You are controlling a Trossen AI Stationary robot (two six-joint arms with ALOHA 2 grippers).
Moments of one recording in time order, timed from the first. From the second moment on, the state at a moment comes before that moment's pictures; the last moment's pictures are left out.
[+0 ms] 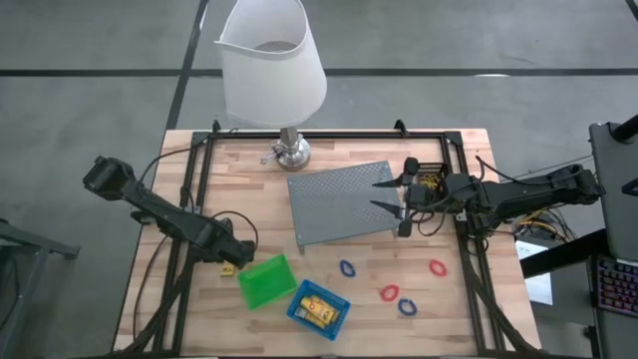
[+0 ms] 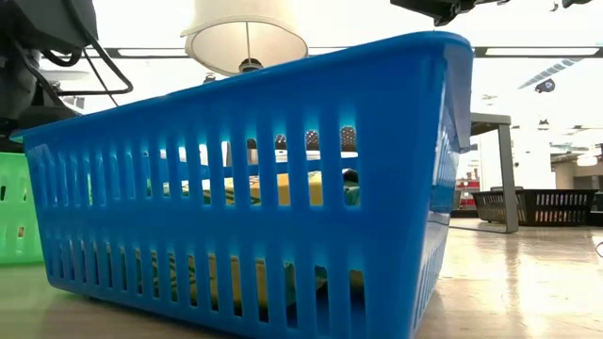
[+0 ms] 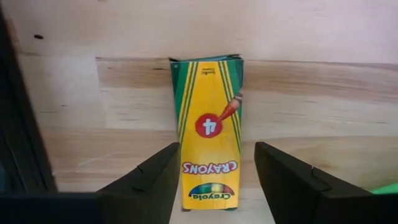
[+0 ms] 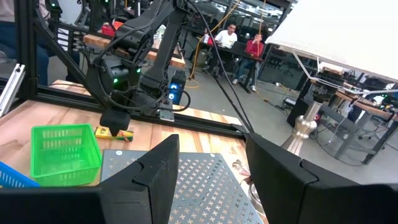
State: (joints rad) left arm -0.46 1.30 0.61 -0.88 0.06 -2.04; right arm 0.12 0.89 0.63 0.21 0.26 -0.24
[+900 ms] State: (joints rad) left arm -0.46 1.29 0.52 -0.79 0.08 -2.05; right arm 0.12 0.89 0.63 0.21 0.26 -0.24
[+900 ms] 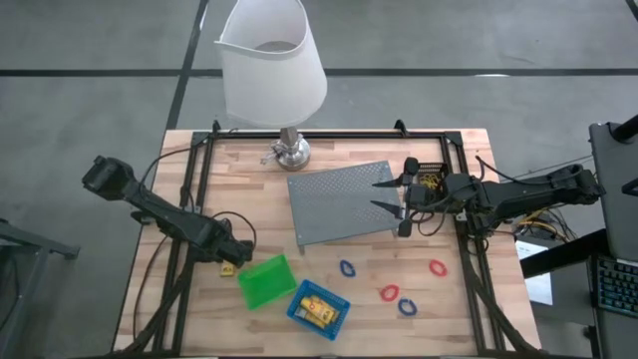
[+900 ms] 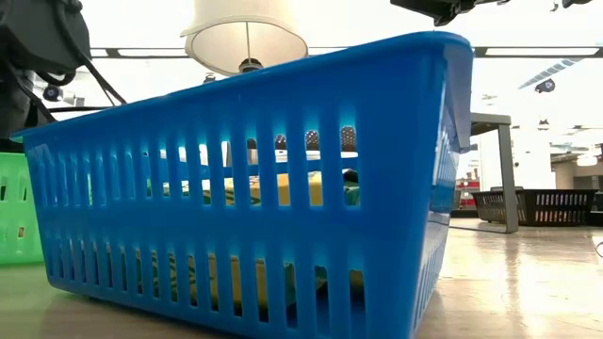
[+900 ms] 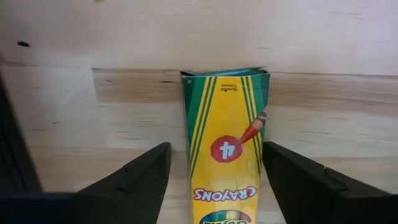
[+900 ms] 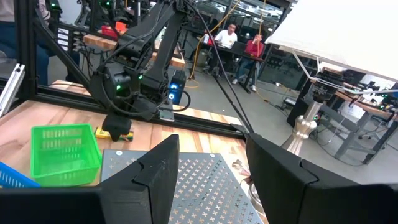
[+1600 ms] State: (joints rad) left arm -0.46 1.30 0.52 -0.78 0.08 -2.04; right arm 0.12 0.89 0.63 0.21 0.26 -0.24
